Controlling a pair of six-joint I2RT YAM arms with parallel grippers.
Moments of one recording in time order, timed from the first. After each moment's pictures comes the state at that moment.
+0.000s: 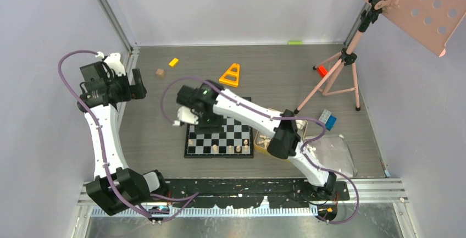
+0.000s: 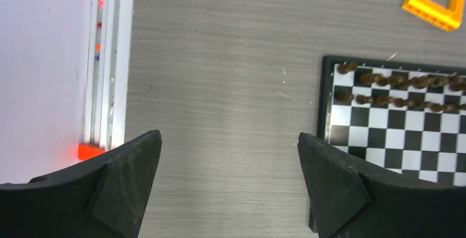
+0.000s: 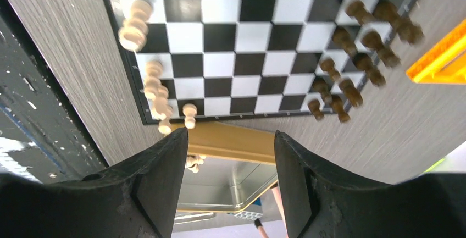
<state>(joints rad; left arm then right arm) 0.40 1.17 1.25 -0.80 0.30 0.17 1.14 2.35 2.46 -1.55 0.13 -0.53</state>
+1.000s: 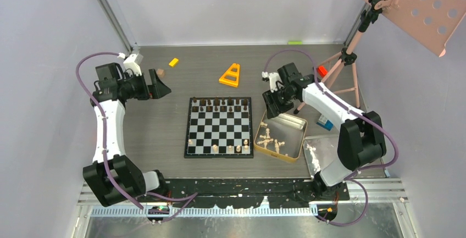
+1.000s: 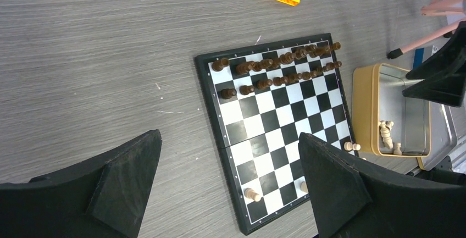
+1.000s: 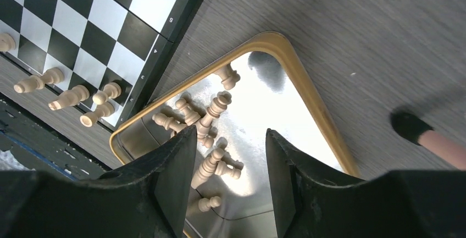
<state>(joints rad) 0.33 1.26 1.17 -0.68 0.74 0.08 0.38 1.58 1.22 -0.80 -0.28 -0.12</state>
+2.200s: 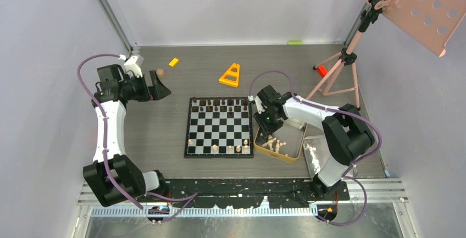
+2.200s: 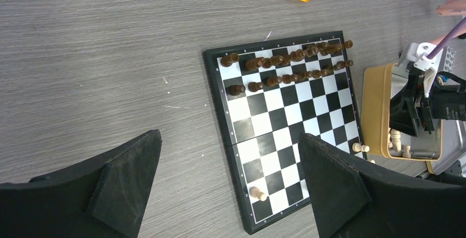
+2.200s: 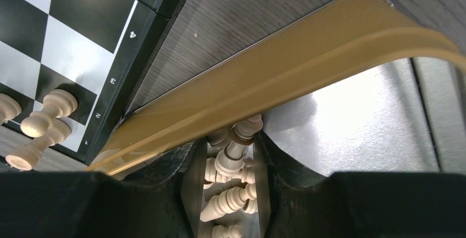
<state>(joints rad) 0.32 1.26 1.14 -0.66 0.71 0.08 0.58 1.67 1.00 -0.63 -0.12 0.01</state>
